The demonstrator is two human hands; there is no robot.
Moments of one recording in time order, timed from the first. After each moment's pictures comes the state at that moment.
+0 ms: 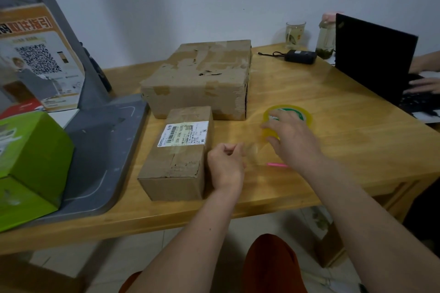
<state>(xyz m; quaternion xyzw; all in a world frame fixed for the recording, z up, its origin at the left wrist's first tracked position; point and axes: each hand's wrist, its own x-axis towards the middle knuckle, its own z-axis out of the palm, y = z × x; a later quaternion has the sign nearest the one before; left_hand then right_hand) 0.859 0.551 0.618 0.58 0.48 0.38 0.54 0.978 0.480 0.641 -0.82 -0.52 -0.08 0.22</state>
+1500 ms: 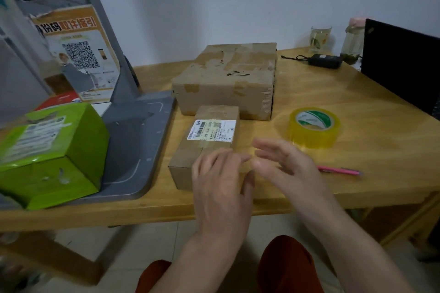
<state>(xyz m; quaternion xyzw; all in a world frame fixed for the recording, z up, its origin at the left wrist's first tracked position) 0.736 0.514 0.651 0.83 0.29 0.46 0.07 0.847 0.441 0.678 -0.62 -0.41 0.28 0.60</state>
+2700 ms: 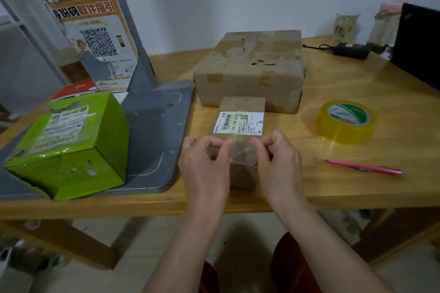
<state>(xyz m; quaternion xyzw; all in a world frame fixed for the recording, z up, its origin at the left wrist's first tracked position) 0.708 0.580 0.667 0.68 0.49 0.43 0.34 0.799 0.525 0.653 -0.74 -0.36 0.04 0.56</state>
